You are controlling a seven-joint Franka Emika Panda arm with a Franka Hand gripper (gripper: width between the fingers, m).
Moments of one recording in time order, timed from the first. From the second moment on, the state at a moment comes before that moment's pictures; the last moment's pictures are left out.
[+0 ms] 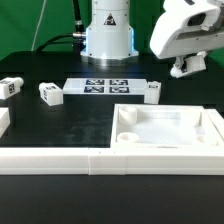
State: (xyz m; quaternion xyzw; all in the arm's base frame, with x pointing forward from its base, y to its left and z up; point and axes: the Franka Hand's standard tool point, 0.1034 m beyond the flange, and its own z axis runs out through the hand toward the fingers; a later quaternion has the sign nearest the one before) arm 0.406 0.143 0.074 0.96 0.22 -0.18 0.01
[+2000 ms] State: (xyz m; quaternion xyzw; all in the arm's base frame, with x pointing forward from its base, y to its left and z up) arm 0.540 0.130 0.109 0.97 0.23 0.10 -0.03
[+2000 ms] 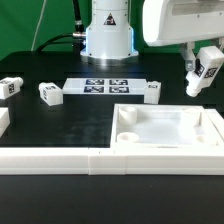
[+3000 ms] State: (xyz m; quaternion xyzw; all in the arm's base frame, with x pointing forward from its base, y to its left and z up) arm 0.613 0.120 0.105 0.96 0.23 0.15 -0.04
